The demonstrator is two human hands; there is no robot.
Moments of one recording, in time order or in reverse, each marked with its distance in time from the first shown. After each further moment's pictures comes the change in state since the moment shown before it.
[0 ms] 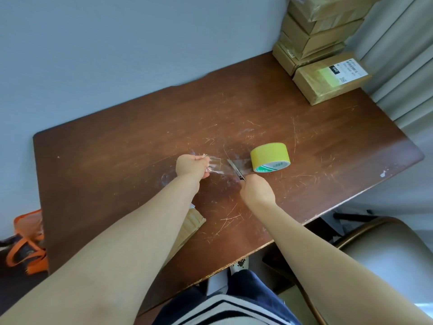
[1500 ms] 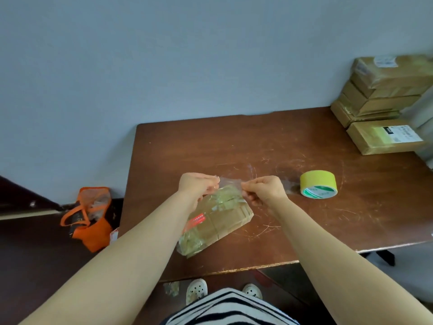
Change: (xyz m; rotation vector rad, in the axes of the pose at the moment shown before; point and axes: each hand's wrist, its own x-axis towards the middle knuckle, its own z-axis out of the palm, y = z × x) left_hand -0.080 -0.037 -0.158 -0.155 -0.014 0.027; right_hand -0.068 -0.076 0.004 0.816 -0.263 -0.185
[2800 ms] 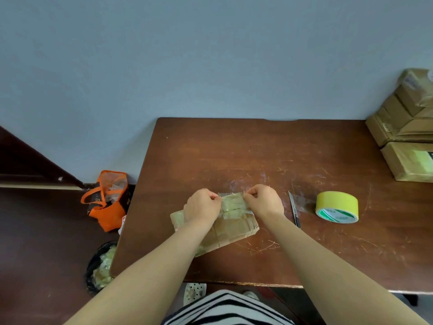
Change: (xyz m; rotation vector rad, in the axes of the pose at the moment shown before) left_hand -0.001 -0.037 0.024 0.596 0.335 0.071; right_hand 0.045 0.016 0.020 -0.819 0.025 -0.269
